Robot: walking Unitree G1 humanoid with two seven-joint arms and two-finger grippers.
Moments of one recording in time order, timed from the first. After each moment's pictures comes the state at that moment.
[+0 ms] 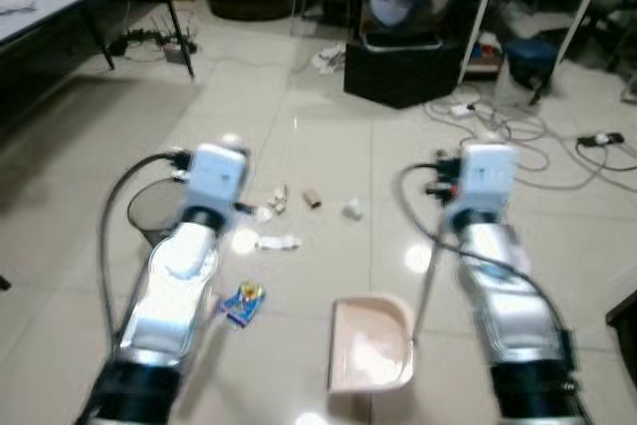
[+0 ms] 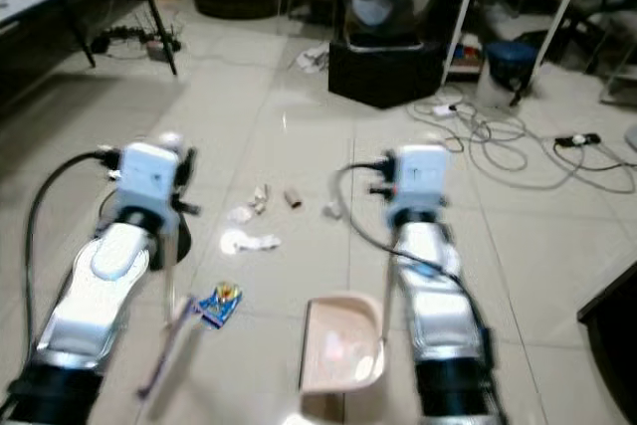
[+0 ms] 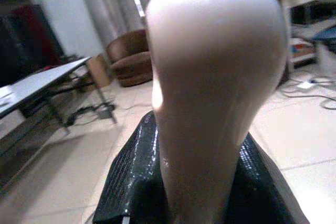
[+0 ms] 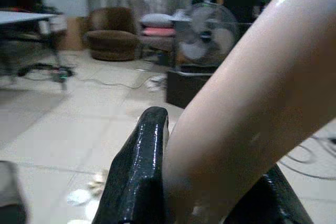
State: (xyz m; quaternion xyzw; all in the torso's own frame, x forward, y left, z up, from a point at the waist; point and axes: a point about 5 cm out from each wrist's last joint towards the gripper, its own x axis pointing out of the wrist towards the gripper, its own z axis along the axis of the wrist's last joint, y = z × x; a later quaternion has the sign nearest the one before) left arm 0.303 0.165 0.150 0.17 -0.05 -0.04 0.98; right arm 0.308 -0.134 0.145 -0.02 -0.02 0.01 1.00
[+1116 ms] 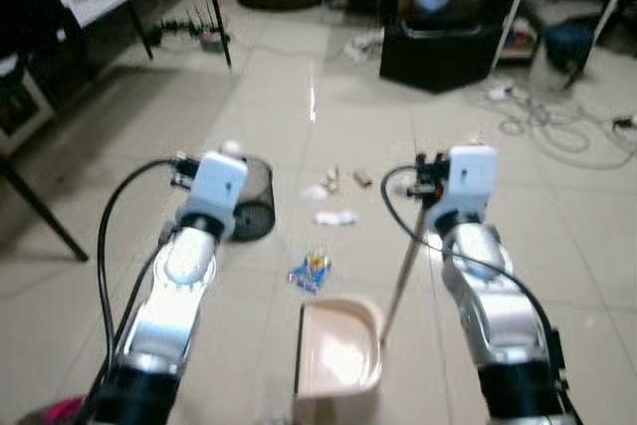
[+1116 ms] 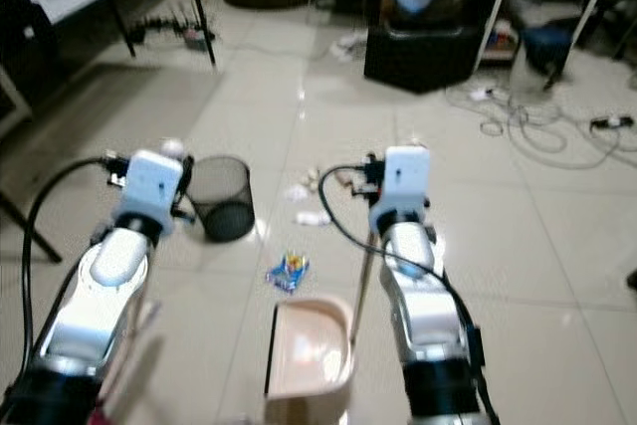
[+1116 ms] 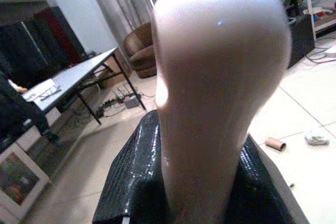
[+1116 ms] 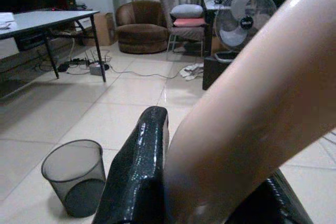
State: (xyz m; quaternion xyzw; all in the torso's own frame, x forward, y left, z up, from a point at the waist) left arm 0.299 0.160 0.145 0.21 -0.05 -0.04 0.98; right arm 0.308 -0.132 0.141 -0.01 -0.01 0.02 1.00
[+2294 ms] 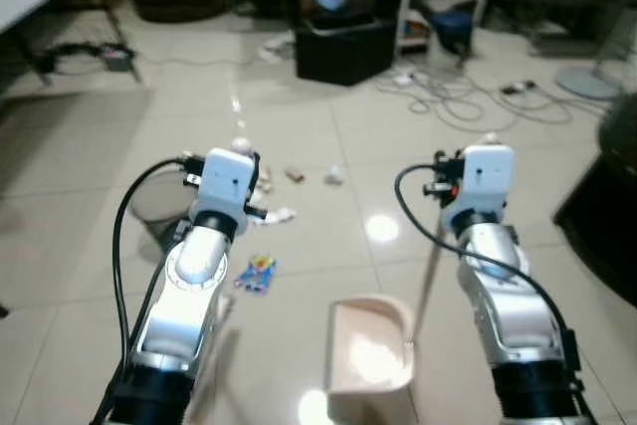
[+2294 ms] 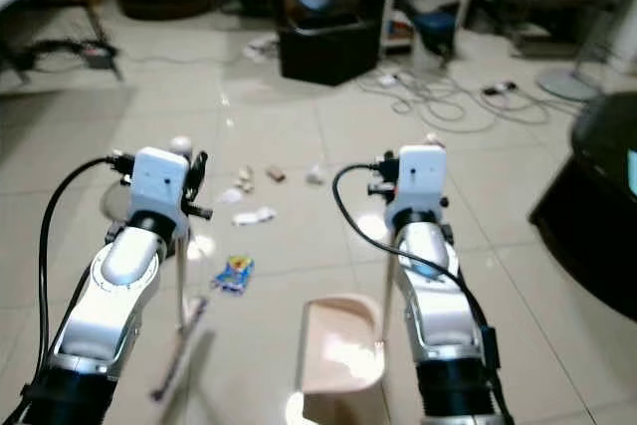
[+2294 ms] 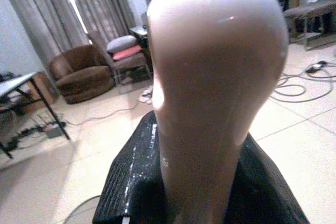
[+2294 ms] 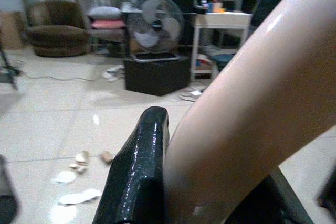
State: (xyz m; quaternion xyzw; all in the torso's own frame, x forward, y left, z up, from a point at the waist) left arm 0.300 0.145 0.147 0.14 -0.06 -0.06 0.99; right arm 0.308 -0.148 0.144 -0.04 -0.02 -0.01 1.00
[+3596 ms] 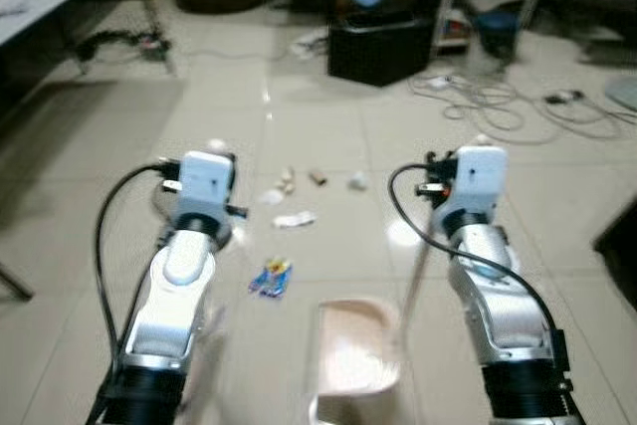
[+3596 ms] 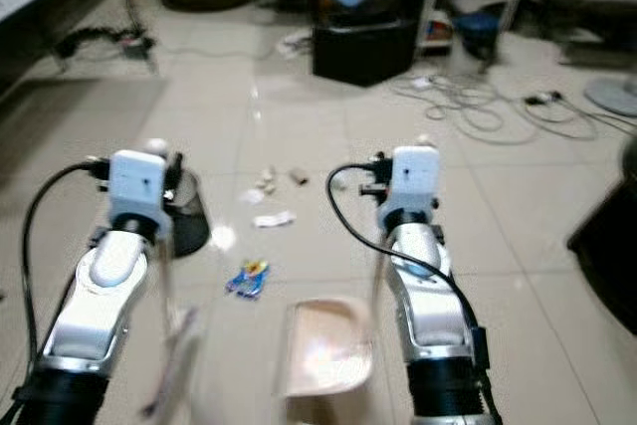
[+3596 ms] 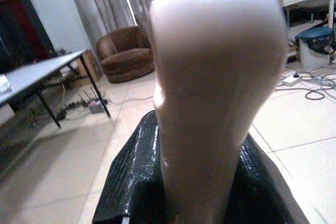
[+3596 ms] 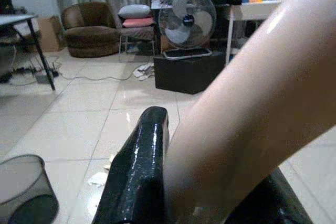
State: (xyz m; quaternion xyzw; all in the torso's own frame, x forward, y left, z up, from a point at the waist) left arm 0.301 0.163 0.141 0.14 -0.05 -0.01 0.99; right arm 0.308 -0.141 0.142 0.00 -0.01 0.00 1.00
